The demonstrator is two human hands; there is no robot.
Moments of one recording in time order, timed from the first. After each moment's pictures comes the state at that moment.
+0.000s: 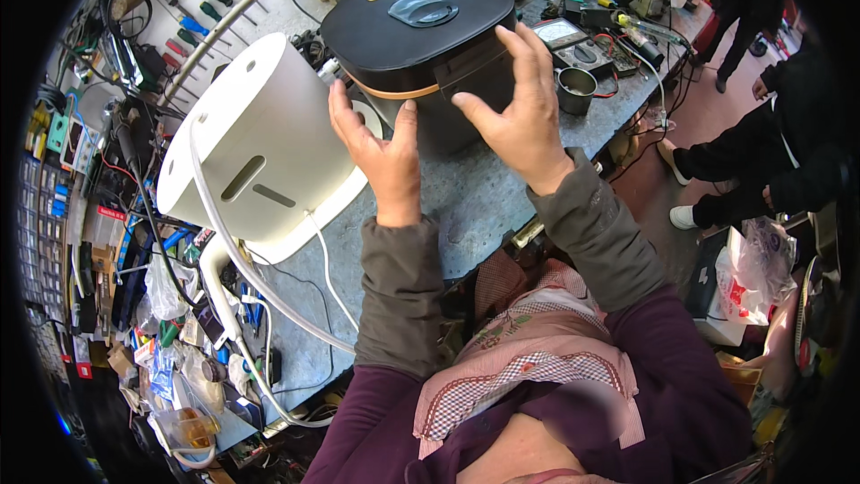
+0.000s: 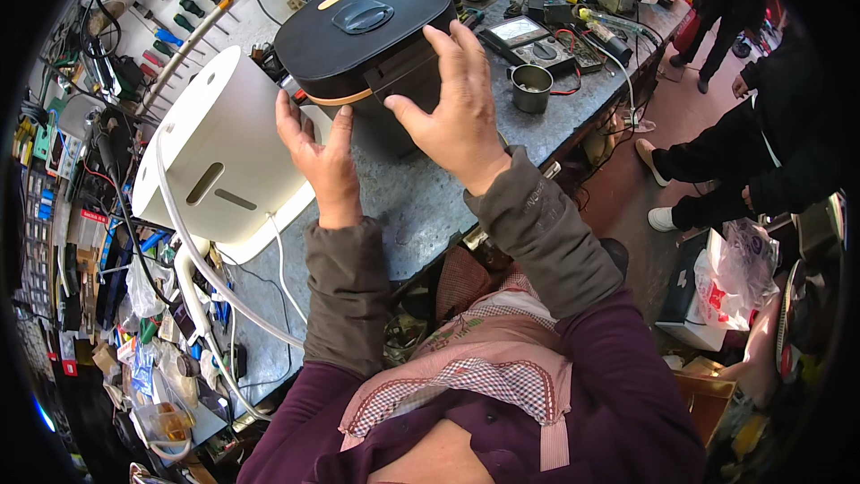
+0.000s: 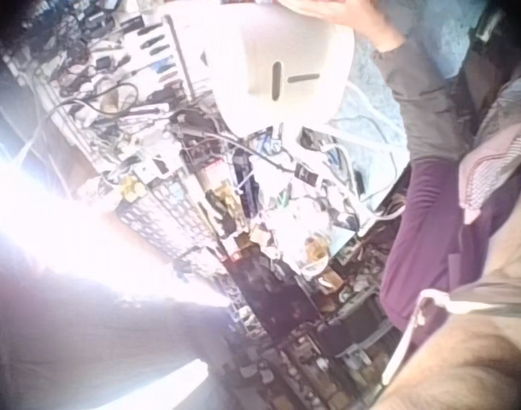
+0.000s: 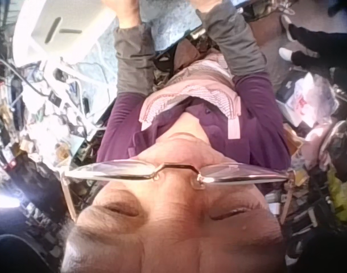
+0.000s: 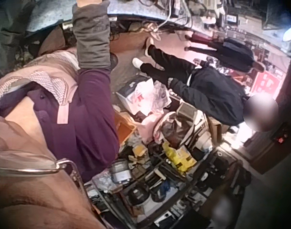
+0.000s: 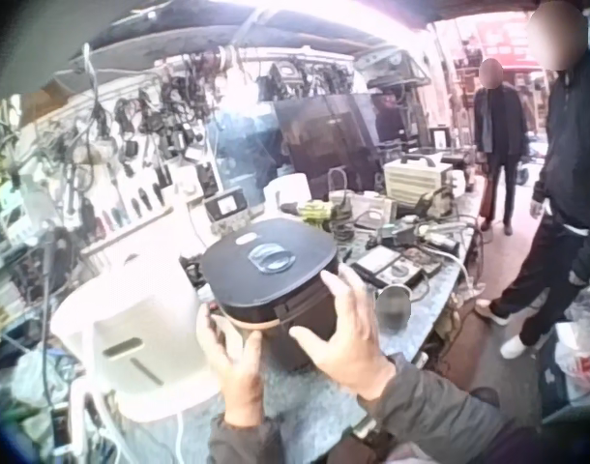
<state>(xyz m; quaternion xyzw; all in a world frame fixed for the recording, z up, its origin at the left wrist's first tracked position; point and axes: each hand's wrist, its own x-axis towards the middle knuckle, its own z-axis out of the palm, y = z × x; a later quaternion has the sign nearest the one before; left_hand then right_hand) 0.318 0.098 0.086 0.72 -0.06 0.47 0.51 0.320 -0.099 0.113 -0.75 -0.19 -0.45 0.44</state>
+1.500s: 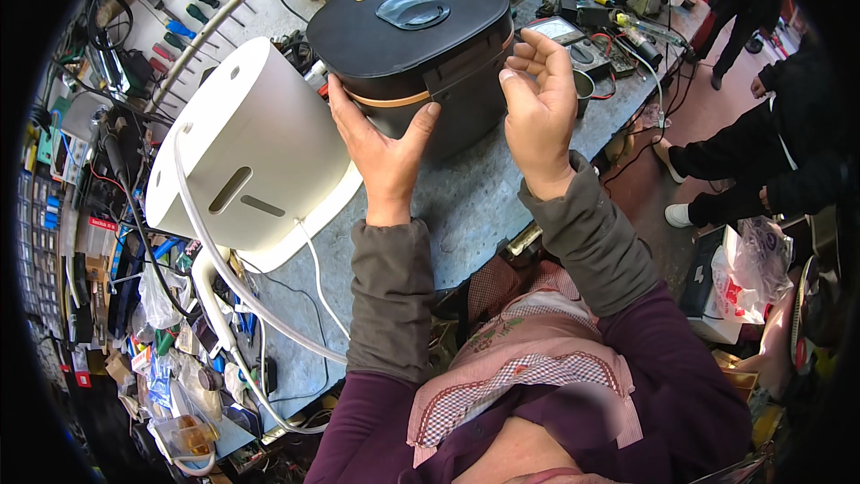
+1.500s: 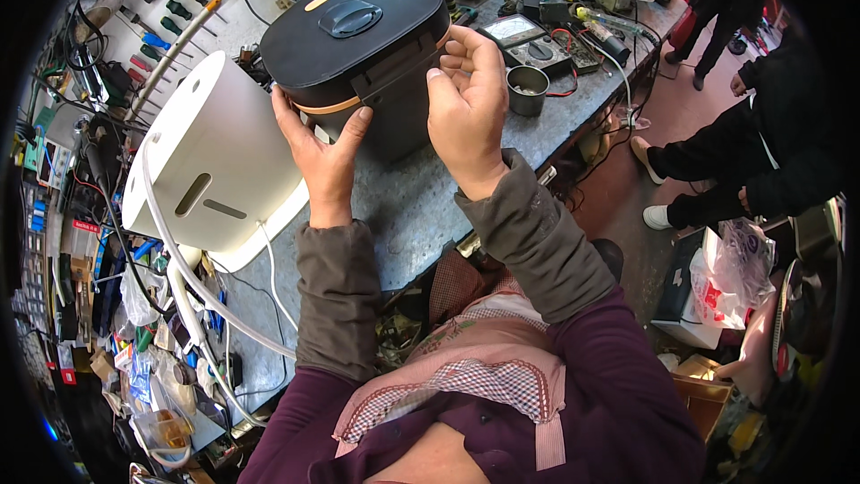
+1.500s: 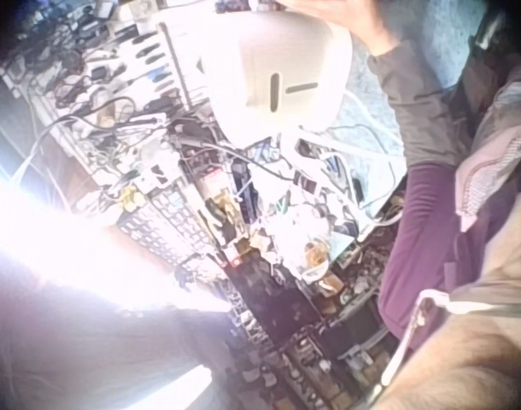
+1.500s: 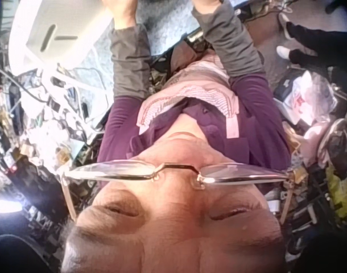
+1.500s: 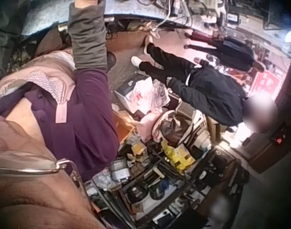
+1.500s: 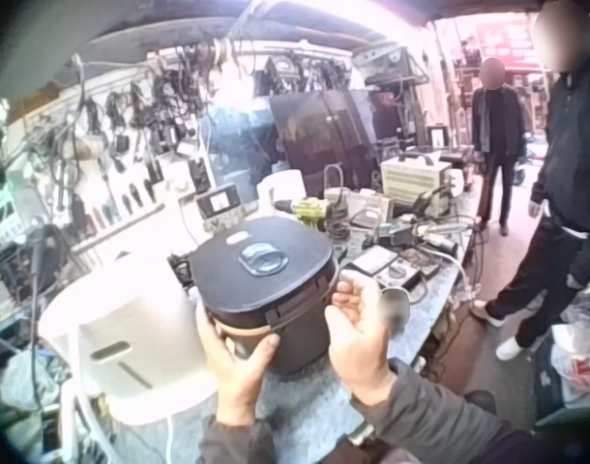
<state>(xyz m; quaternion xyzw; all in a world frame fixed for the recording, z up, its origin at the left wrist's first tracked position) 0.328 0.092 0.093 0.74 -0.10 0.39 0.53 0.327 -0.101 0.119 -0.57 -0.12 -0.34 0.73</state>
